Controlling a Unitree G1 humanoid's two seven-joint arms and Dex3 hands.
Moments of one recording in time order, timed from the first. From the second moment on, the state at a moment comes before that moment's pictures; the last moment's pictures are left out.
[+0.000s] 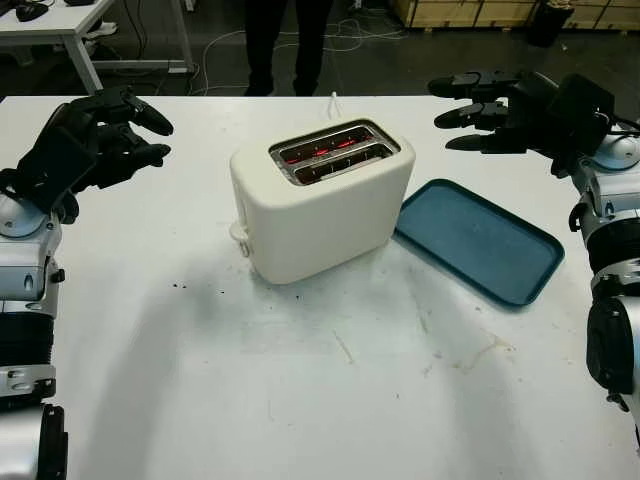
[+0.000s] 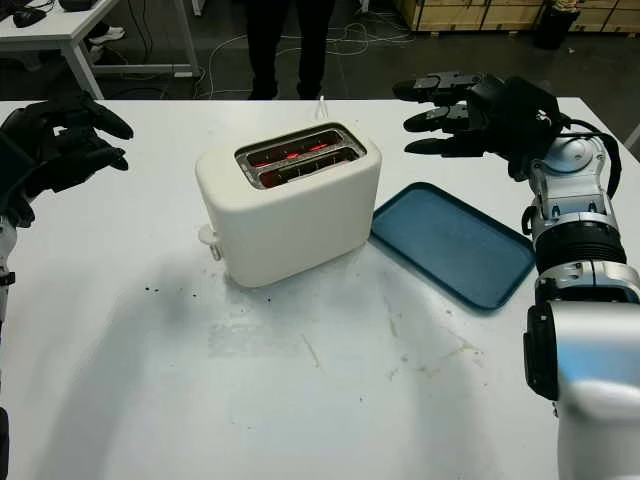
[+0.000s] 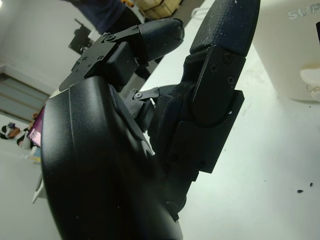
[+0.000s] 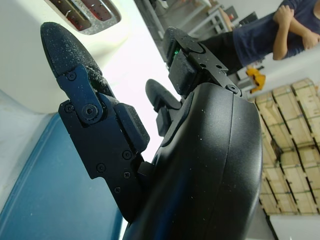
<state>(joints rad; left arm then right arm) -0.54 0.60 0.18 0.30 -0.07 -0.05 -0.38 -1.00 -0.57 -0.03 1.02 -0.01 -0.25 0.70</state>
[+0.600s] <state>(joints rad) -0.54 0.60 0.18 0.30 -0.07 -0.05 -0.38 -1.00 -0.57 -0.03 1.01 -0.01 -0.25 0.70</state>
